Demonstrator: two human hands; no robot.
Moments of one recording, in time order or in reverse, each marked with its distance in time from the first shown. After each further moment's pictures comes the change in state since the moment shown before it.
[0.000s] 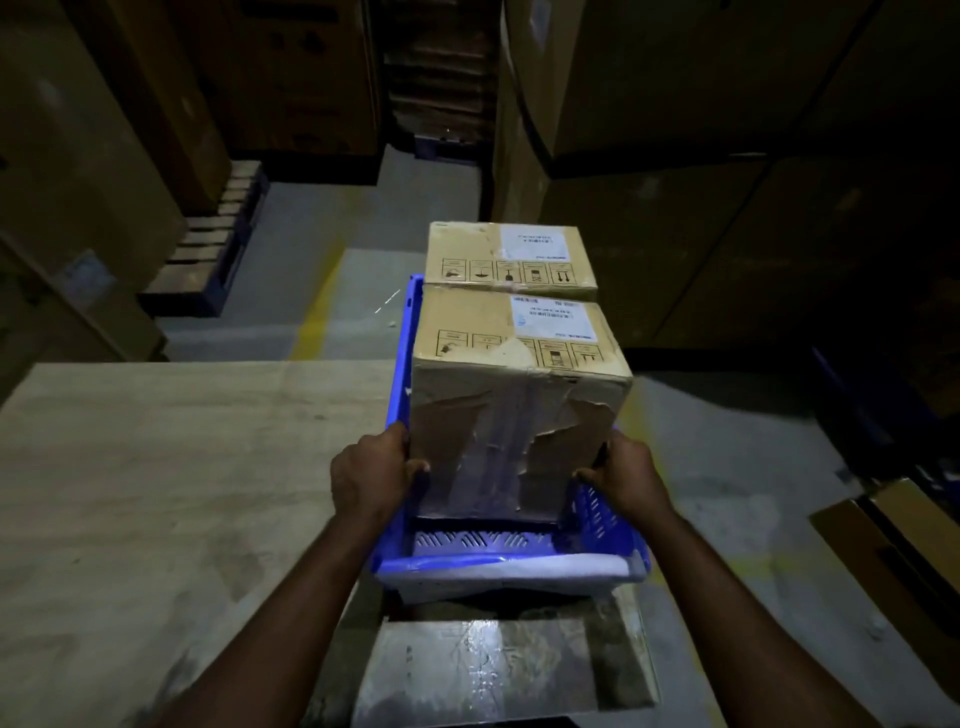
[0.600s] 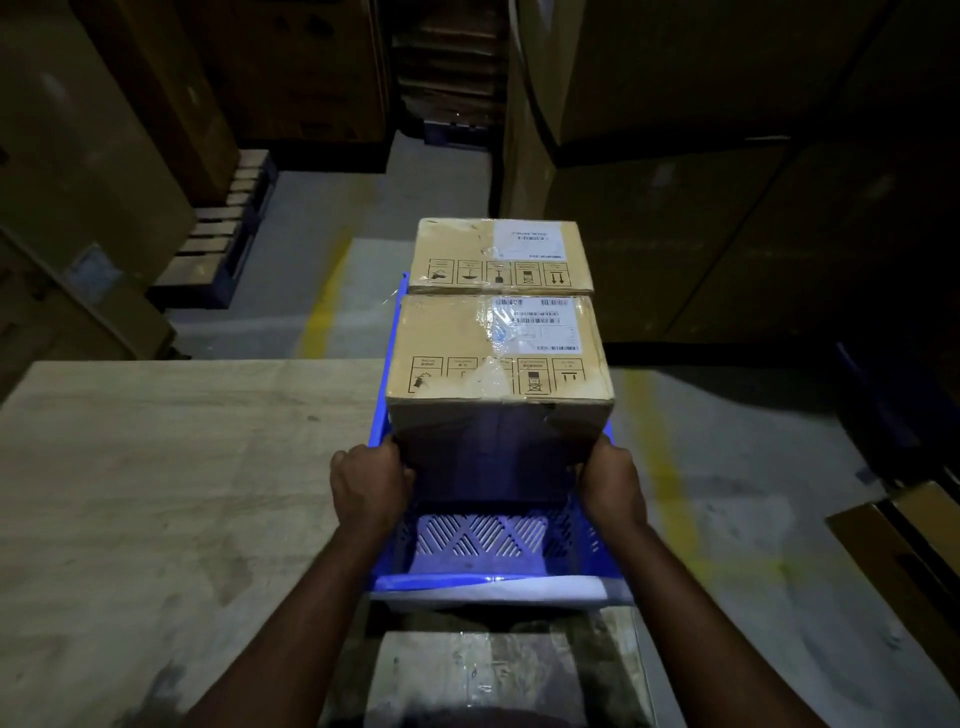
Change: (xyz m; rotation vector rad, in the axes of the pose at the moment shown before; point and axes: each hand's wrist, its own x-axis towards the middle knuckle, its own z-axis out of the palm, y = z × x) left_hand 0.012 0.018 0.027 0.235 -0.041 -0.053; right_hand 0.017 -0.004 0.021 -0.095 0.070 0.127
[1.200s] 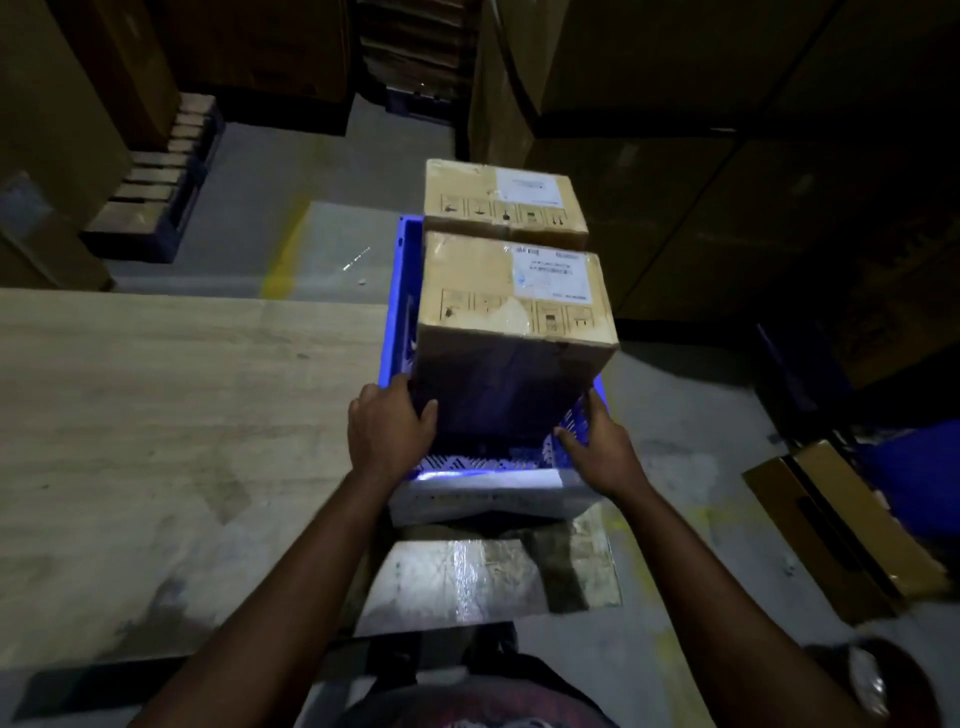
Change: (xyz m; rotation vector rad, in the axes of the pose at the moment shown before) left_hand -0.055 -0.019 0.004 -0.492 0.065 0.065; right_hand -0.091 0.013 -0.003 0.070 0.010 -0.174
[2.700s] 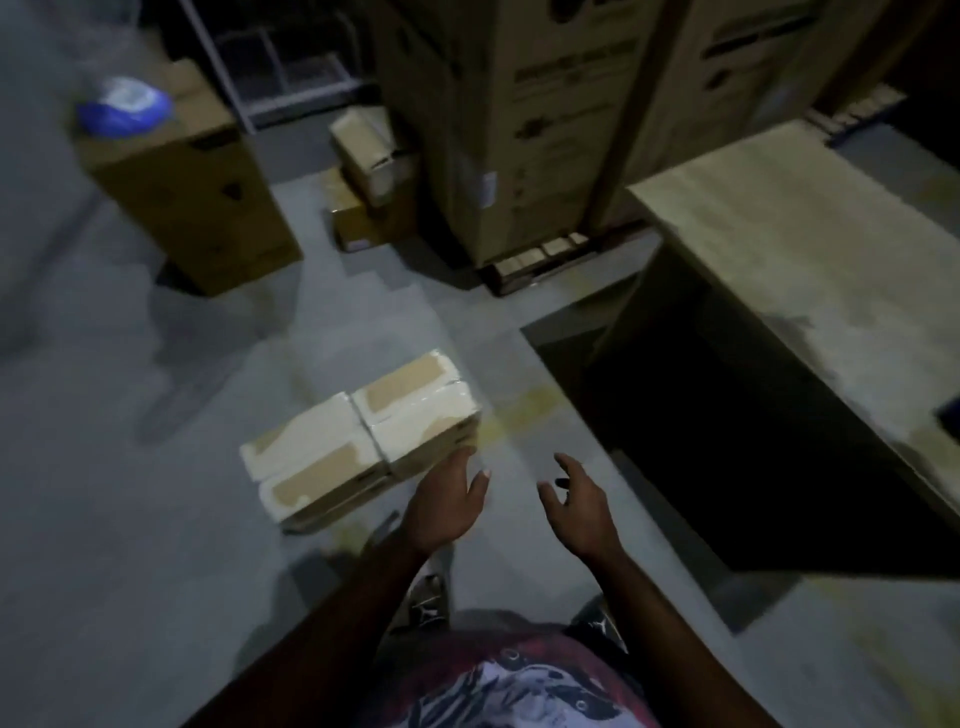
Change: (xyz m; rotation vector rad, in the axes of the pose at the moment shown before) left_hand -0.876 -0.357 -0.109 -0.475 0.211 -0.862; right_hand -0.742 -0.151 0.333 -0.095 -0.915 -0.678
